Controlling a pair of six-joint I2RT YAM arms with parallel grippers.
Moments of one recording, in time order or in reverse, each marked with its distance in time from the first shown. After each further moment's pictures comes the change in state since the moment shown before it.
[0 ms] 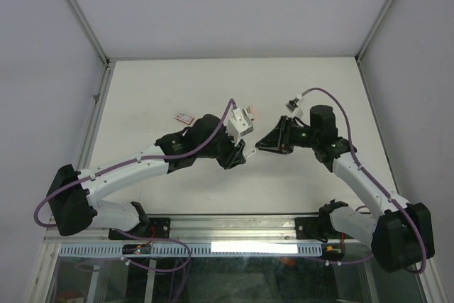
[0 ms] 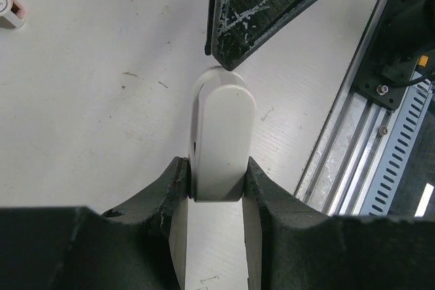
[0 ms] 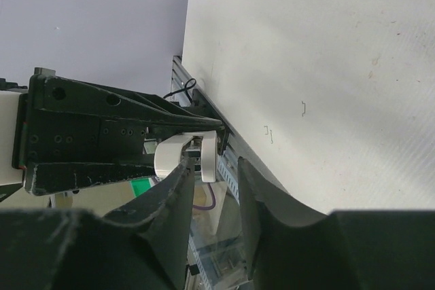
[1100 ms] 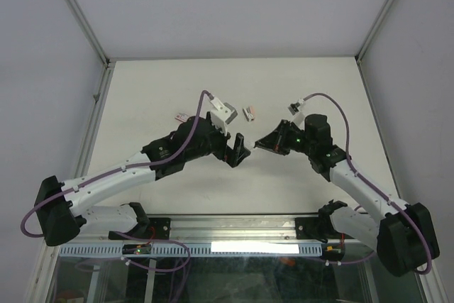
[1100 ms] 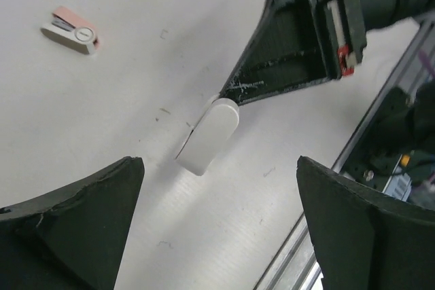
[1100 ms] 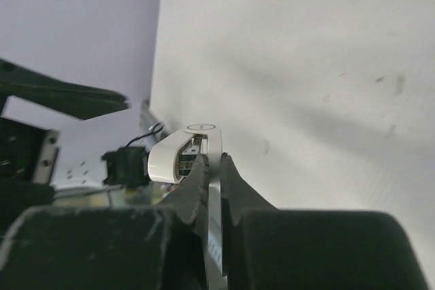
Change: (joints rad) left arm 0.000 -0.117 -0.064 0.117 -0.165 -0.144; right arm 0.084 -0.005 -0.104 0.187 0.192 0.066
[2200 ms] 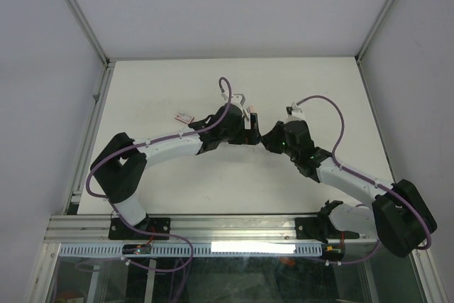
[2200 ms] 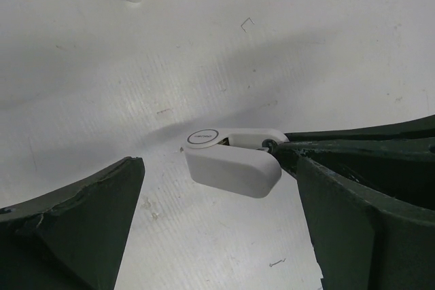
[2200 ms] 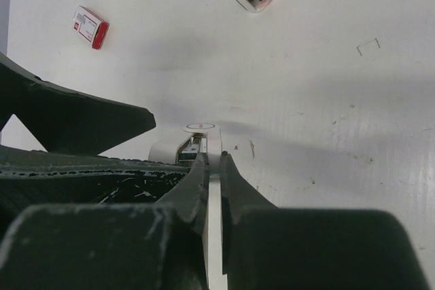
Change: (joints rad) left arm 0.099 0.520 0.190 0.091 -0.121 -0.445; right arm 0.192 0.115 -0.036 0.078 0.735 -0.164
